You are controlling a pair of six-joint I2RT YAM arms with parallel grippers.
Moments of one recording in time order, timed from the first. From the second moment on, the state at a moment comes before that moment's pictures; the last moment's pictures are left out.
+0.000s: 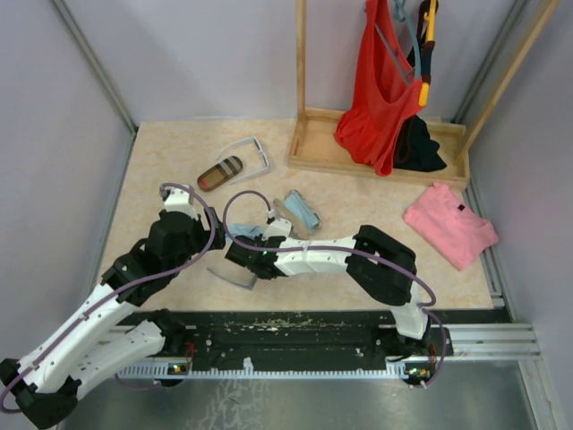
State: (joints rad) left arm -0.72 0.71 0.80 -0.60 -0.48 -0.48; right arm 1.21 1.97 1.35 -0.57 0.57 1.41
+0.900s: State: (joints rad) left arm -0.72 0.71 0.80 -0.60 -0.48 -0.48; right arm 1.21 1.97 1.38 -0.60 0.55 1.37
